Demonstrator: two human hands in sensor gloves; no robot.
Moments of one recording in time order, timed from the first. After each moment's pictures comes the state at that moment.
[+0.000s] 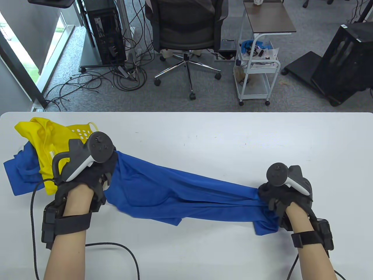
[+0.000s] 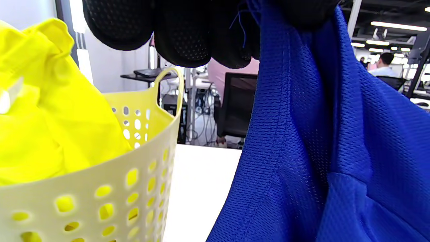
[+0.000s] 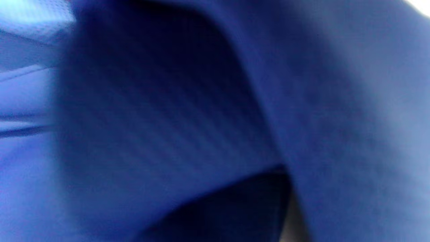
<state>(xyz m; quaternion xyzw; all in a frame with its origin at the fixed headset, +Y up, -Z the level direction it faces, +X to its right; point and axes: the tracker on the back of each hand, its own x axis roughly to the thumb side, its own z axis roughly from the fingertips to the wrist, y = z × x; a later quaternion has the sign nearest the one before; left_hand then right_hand) -0.261 -0.548 -0.339 -0.04 0.02 0.02 1.00 0.261 -0.742 -0.360 0.03 0.20 0.97 0.10</state>
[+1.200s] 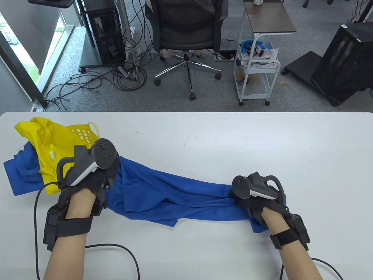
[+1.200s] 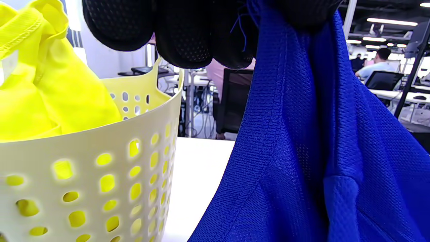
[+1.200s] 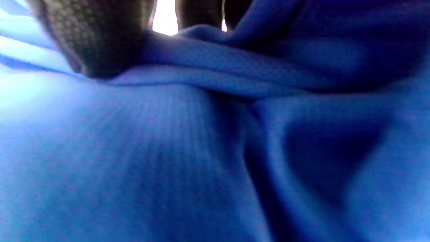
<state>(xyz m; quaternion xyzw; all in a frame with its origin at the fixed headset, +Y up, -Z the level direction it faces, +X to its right) -0.266 -0.568 -0.335 -0.03 0.02 0.02 1.00 0.171 -0.748 -0.349 0.18 0.10 0.98 -0.03</state>
